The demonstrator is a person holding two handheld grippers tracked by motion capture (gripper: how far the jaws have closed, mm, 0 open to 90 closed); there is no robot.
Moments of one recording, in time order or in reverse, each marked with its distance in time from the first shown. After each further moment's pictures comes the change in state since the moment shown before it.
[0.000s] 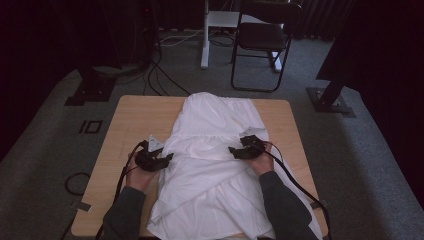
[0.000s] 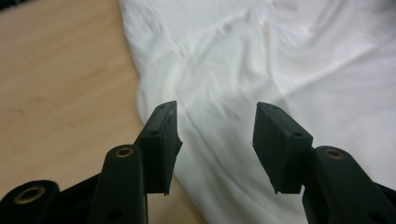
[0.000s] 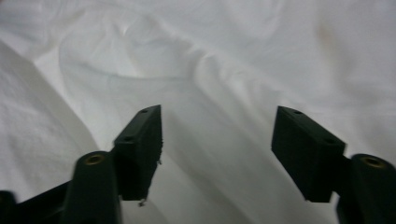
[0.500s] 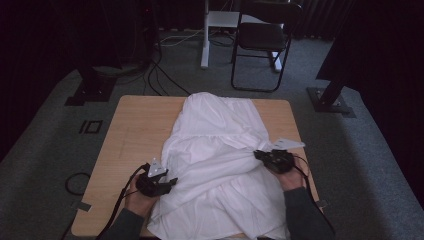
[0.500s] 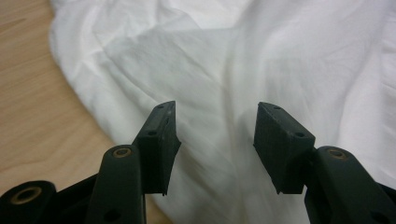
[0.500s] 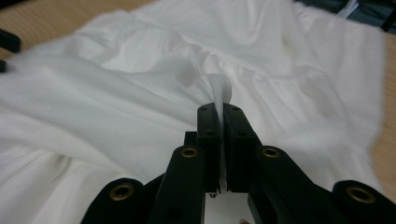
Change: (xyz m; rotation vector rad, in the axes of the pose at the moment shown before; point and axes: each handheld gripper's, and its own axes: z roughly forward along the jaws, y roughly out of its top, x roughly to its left) left arm -0.044 -0.042 -0.026 0.017 -0.118 0.041; right arm -0.014 -0.051 -0.118 -0.185 0.058 0.028
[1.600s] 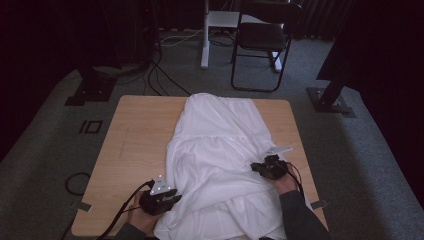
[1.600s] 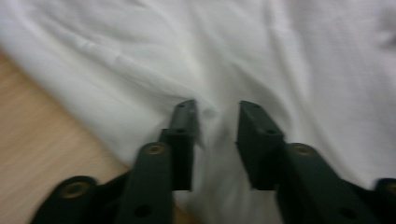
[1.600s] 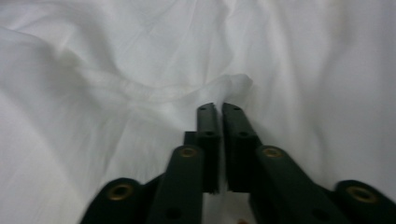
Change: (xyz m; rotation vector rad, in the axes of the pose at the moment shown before) left arm -0.032 -0.029 0.000 0.034 -0.188 0.034; right arm -0.006 -0.036 0.042 0.204 0.038 0.061
